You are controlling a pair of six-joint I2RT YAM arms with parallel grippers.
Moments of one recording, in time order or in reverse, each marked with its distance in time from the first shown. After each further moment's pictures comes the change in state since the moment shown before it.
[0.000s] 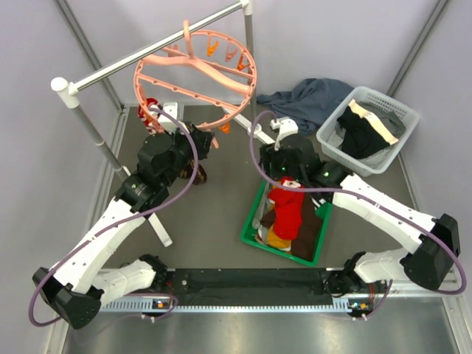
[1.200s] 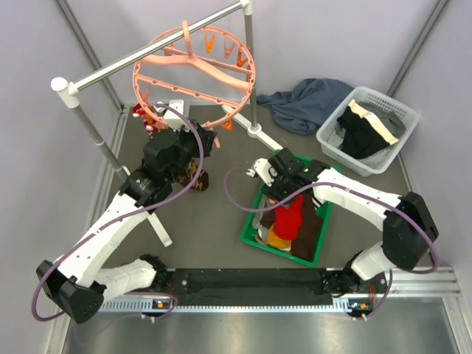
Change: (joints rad) left arm 0.000 0.050 0.023 -0.011 0.001 0.023; right arm -0.058 0.169 -0.058 -0.333 -0.210 -0.655
